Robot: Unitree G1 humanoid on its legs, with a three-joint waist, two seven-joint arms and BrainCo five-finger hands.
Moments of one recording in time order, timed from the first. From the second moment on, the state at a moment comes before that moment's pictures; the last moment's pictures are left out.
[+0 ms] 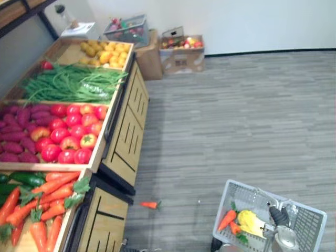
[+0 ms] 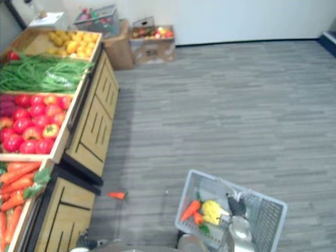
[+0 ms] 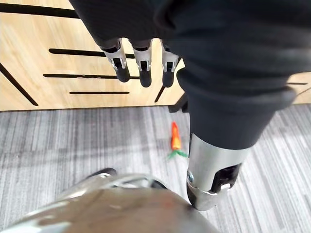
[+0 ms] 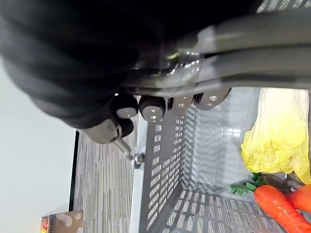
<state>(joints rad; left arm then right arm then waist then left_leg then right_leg) 0.15 0.06 0.28 1.05 0.32 -0.09 0.26 0.13 -0.12 -0.22 0.61 0.09 -0.12 -0.17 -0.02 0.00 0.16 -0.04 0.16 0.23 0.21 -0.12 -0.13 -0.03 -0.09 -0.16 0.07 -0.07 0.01</state>
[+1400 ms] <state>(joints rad) 0.16 0.02 0.32 1.02 0.28 -0.08 0.28 0.19 -0.10 -0.38 0.56 0.09 -0.14 -0.20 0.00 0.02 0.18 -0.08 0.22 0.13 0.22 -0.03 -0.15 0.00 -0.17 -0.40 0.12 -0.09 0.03</state>
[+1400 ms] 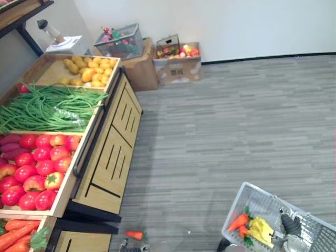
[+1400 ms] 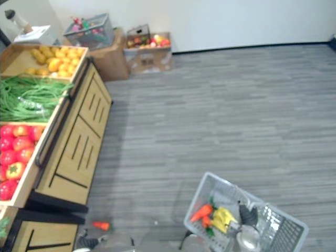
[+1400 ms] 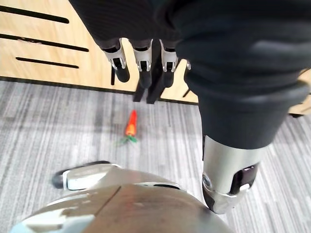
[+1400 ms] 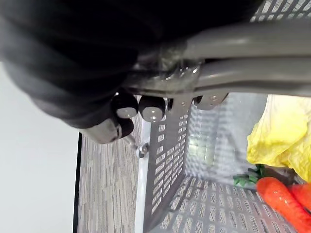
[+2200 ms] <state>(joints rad) 0.20 0.10 0.19 1.07 0.32 -0.06 0.27 0.12 -0.08 -0.39 0.75 0.05 -0.14 -0.21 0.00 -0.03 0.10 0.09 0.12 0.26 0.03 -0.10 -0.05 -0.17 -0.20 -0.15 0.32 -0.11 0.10</state>
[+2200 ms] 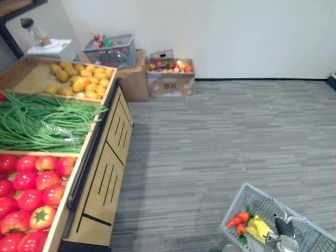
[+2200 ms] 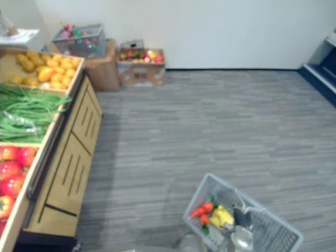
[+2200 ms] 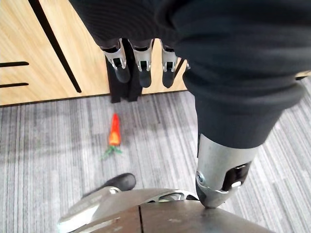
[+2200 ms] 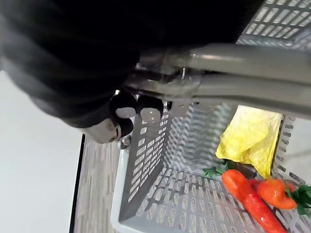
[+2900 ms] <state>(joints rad) 0.19 0.04 0.35 1.12 0.00 -0.11 0.21 0.13 -0.06 -0.55 1.10 0.16 -0.19 -0.19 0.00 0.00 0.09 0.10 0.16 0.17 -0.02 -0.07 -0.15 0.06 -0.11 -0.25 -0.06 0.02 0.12</state>
